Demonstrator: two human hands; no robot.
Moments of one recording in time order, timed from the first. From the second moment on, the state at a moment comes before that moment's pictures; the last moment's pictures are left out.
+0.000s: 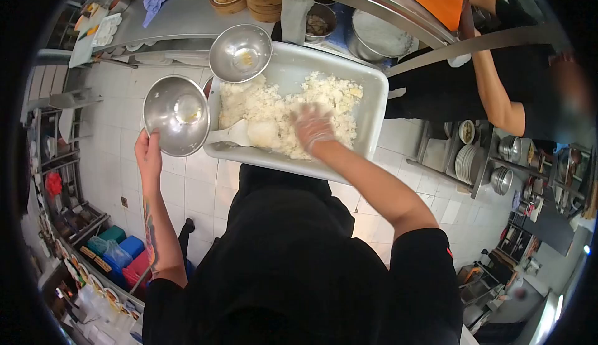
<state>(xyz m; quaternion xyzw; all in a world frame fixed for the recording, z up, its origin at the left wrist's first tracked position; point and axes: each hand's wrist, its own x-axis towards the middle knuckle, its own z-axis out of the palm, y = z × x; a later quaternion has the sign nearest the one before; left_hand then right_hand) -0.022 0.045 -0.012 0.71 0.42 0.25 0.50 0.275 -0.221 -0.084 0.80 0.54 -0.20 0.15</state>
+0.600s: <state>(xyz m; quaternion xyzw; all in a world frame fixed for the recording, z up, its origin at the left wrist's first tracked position) -0.043 0.001 -0.028 0.62 0.44 0.26 0.60 0.321 -0.209 -0.151 0.85 0.20 -0.39 -0.30</state>
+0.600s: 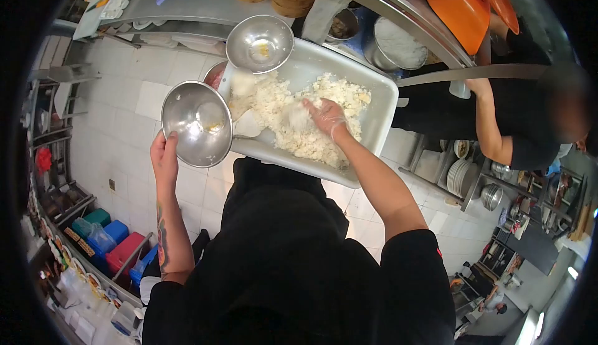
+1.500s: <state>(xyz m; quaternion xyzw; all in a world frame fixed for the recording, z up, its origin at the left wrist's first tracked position) -0.040 -0.001 -0.024 0.58 0.44 0.30 0.62 0.360 -0.177 -0.133 0.90 0.30 -0.31 0.05</state>
